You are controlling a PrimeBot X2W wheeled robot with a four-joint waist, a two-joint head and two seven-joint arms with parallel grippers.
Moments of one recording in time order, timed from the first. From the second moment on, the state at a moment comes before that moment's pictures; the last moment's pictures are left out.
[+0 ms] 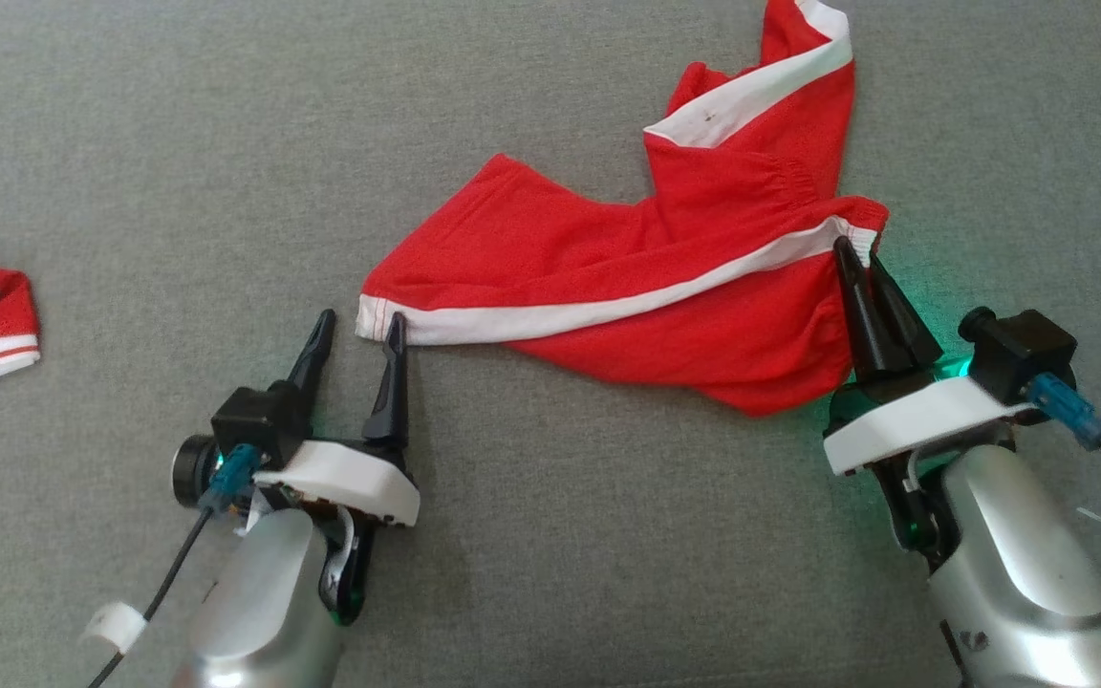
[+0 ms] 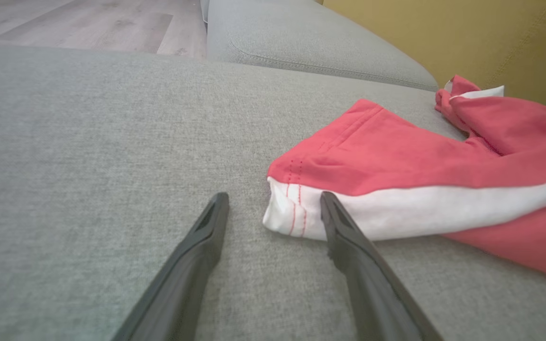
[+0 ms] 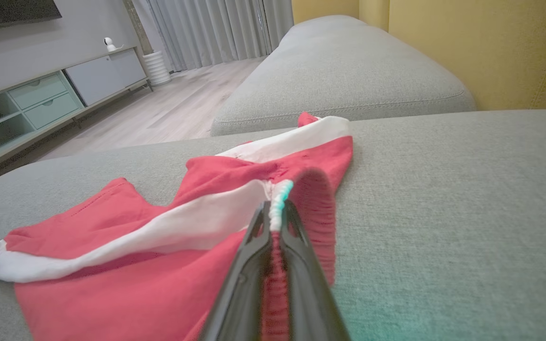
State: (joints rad) left arm -0.41 0.04 -0.29 0.64 -0.32 -0.11 -0.26; right arm -0.36 -0.15 0.25 0.43 0.31 0.13 -0.25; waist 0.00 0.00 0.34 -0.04
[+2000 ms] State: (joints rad) left arm -0.68 0.12 -0.15 0.41 -0.17 0.00 -0.26; right arm -0.87 -0.52 0.67 0.47 0.52 0.13 -0.26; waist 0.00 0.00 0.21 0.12
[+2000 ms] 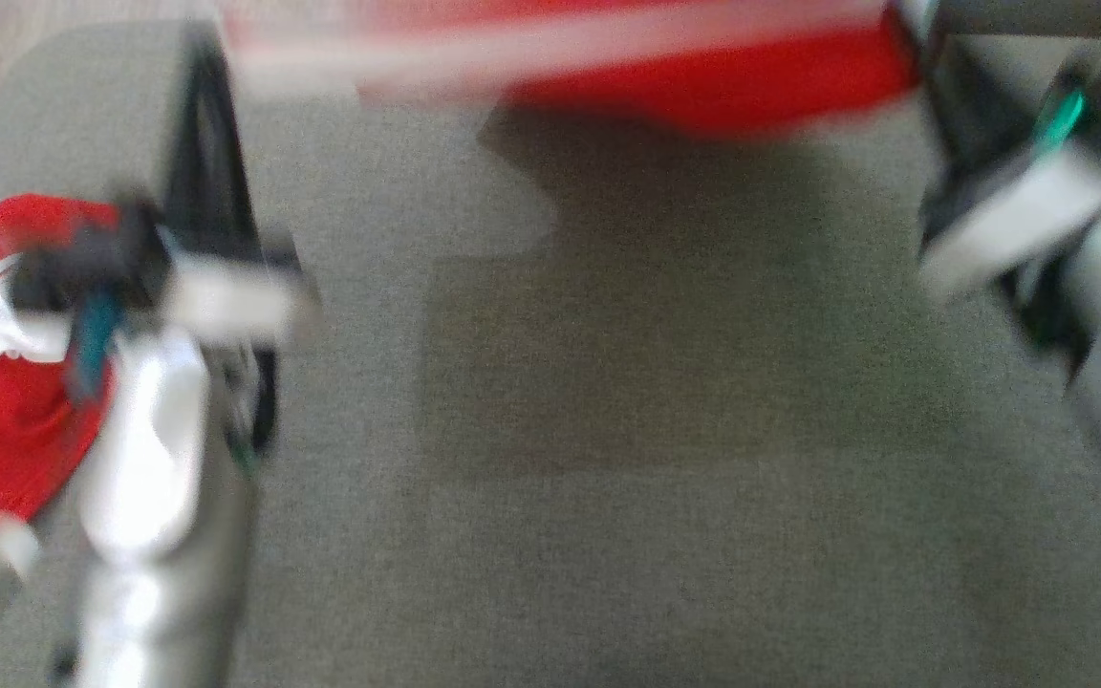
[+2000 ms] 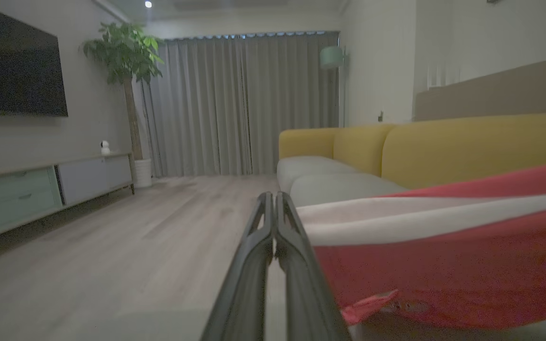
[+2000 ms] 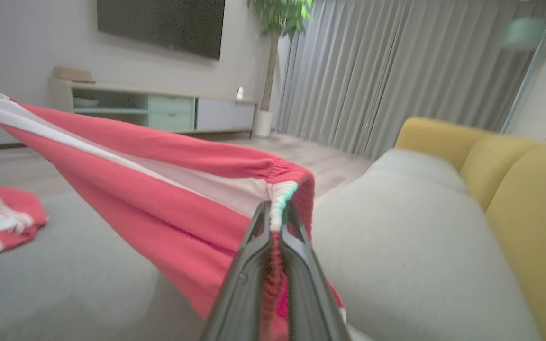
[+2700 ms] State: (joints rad) left arm 0.15 0.05 -0.06 0.31 -0.18 -0.05 -0.26; right arm -0.03 -0.44 0.61 0.25 0.52 0.13 -0.26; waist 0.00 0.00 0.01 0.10
